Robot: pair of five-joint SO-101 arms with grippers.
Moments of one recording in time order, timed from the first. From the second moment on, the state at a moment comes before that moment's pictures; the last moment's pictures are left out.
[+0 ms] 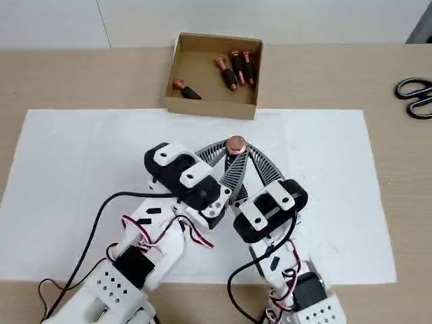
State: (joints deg) left arm 36.0 -63.3 72.8 2.3 4.7; right arm -26.7 -103.0 94.7 7.6 10.1
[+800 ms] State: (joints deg) left arm 23.1 -63.8 66.5 3.0 1.7; right arm -26.6 -102.9 94.6 7.6 10.1
